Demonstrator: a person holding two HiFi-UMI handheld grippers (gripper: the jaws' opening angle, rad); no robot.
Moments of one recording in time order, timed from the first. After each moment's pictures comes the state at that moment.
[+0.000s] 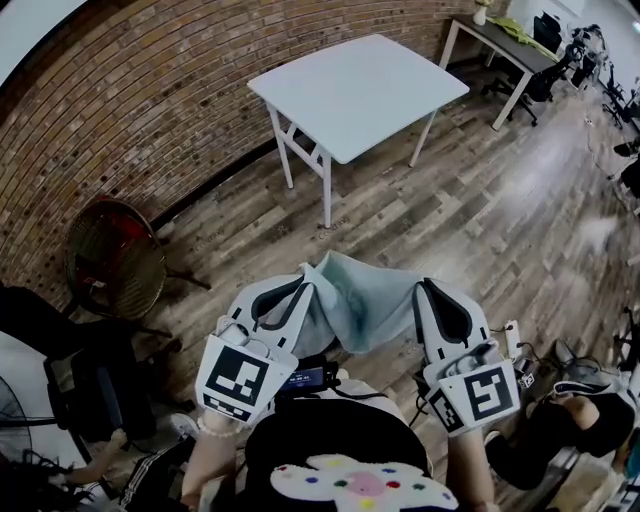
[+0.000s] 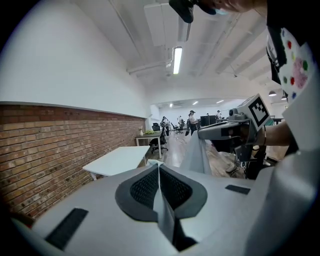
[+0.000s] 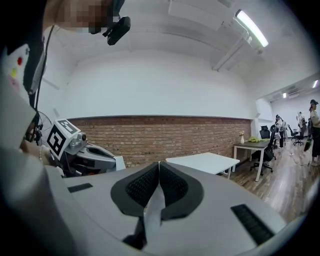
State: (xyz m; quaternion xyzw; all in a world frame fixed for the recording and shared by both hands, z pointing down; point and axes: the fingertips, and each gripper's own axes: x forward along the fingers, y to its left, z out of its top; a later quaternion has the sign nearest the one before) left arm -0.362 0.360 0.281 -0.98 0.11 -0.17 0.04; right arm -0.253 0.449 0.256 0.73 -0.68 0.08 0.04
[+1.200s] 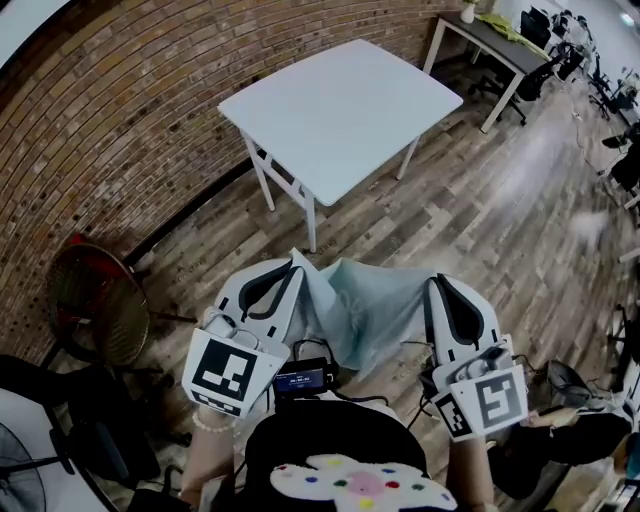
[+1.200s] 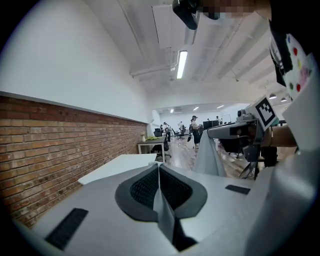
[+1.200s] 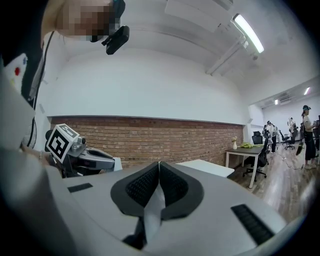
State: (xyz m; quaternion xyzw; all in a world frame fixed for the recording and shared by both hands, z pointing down) left arm -0.257 0.223 0.271 -0.99 0.11 -0.12 0.03; right arm -0.148 0.345 0.242 0.77 -0.64 0.06 0.03
